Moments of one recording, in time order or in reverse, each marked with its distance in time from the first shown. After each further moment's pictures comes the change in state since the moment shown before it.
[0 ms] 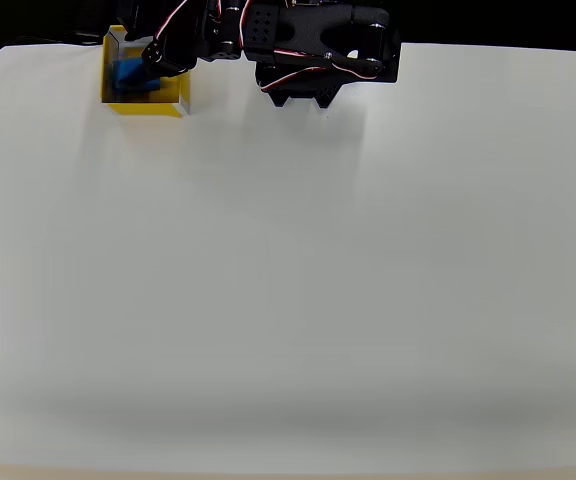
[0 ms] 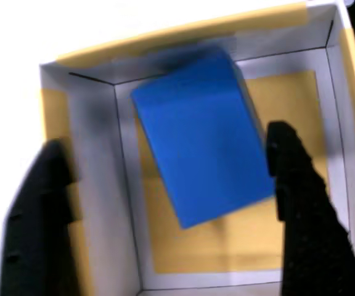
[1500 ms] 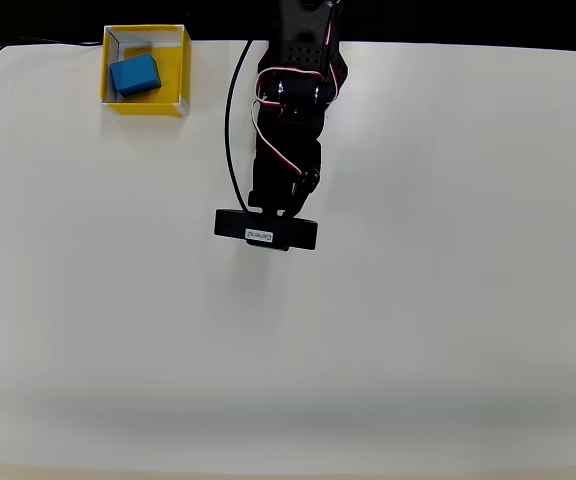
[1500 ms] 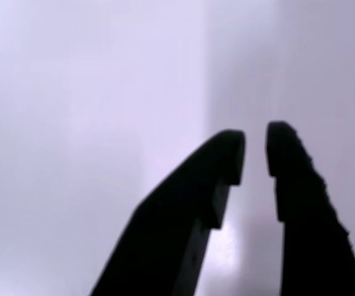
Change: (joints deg) arm -93.6 19.5 5.2 24.7 -1.1
